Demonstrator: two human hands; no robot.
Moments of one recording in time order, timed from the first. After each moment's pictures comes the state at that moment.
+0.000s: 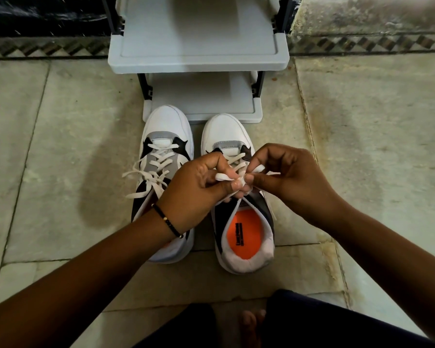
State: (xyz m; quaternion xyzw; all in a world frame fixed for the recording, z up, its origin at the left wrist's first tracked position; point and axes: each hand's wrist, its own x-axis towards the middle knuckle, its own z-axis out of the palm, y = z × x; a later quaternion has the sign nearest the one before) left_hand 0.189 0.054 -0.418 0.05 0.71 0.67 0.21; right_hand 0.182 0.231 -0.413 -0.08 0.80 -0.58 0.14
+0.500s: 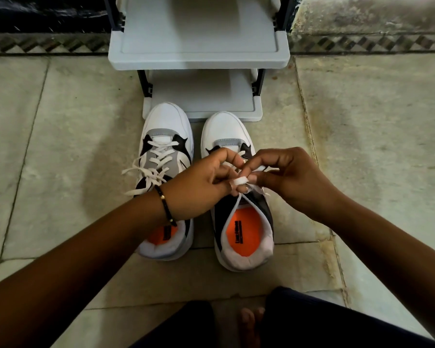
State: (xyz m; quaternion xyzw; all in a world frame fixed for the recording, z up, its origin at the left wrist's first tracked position) left_hand 0.174 0.051 -0.415 0.10 0.72 0.60 0.34; right_hand 0.178 0.234 -0.411 -0.12 0.81 -0.54 0.17
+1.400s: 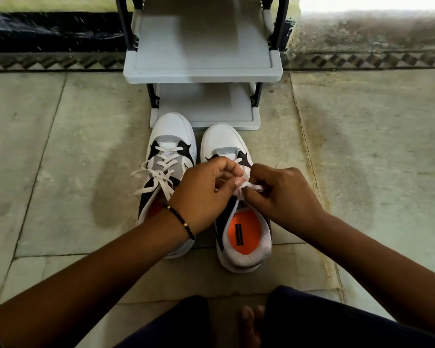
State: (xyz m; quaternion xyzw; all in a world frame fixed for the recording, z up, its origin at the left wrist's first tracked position) left_hand 0.201 0.063 -0.408 0.05 0.83 0.53 0.14; right_hand 0.203 0.229 -0.424 -0.18 0.93 -0.33 0.00
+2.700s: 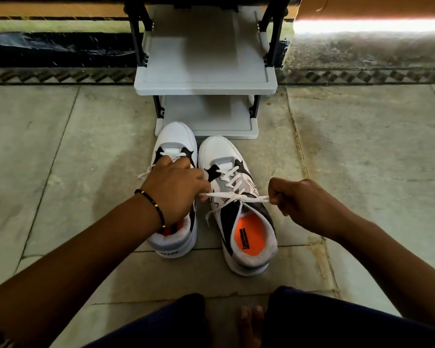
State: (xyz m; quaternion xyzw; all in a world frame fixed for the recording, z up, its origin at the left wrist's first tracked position) left_hand 0.195 0.022 -0.386 0.28 0.95 -0.04 0.14; right_hand 0.210 0.270 -0.410 -0.21 0.93 -0.26 0.15
